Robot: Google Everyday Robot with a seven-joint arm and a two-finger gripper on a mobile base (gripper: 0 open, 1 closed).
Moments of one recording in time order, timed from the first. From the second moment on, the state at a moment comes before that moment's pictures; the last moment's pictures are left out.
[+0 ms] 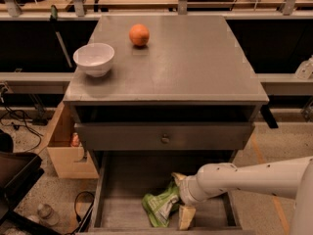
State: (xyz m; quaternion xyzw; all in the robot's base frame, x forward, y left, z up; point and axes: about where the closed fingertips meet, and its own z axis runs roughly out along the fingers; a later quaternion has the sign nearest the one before) arm 0.460 -0.079 0.421 -0.71 0.66 0.10 0.21
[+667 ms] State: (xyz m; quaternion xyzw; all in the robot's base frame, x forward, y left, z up) arm 0.473 -0.065 0.421 -0.72 0.65 0.10 0.21
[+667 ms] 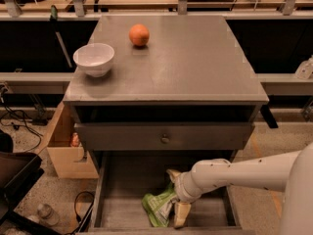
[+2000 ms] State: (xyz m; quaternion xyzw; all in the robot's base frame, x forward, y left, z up) arm 0.474 -0.073 0.445 -0.72 0.65 0.09 0.22
